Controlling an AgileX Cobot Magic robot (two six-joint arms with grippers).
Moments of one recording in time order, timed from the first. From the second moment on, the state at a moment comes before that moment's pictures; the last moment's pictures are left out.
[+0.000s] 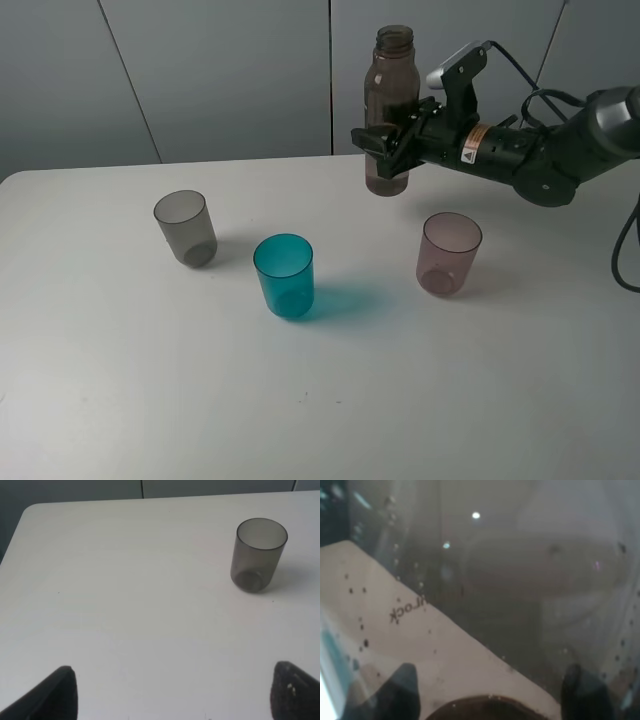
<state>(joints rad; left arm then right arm) -0.02 0.00 -0.51 0.01 1.08 -0.02 0.18 2.13 -1.02 -0.79 -0.99 0.31</state>
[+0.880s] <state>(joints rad) -0.02 0.00 -0.51 0.01 1.08 -0.02 0.31 2.13 -1.02 -0.75 -0.94 0.01</state>
